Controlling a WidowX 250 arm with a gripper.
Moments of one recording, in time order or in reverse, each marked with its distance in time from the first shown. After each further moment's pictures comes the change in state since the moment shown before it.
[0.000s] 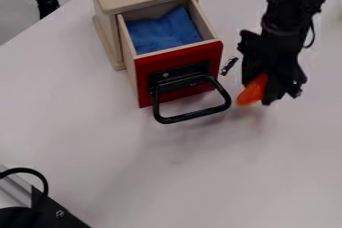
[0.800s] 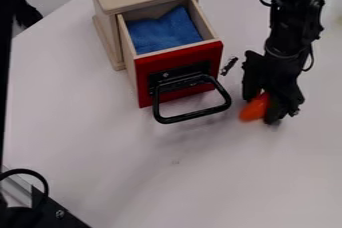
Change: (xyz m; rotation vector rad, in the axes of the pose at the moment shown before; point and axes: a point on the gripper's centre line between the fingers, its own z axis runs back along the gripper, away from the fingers) arm 0.006 -0.006 -0.029 -0.018 0.031 -0.059
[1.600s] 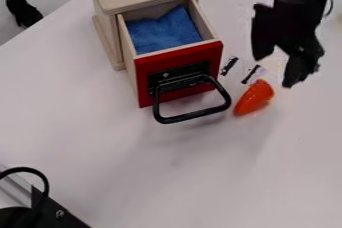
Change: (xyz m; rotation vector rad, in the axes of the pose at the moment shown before) arm 0.001 0.003 0.087 -0.017 -0.124 -0.003
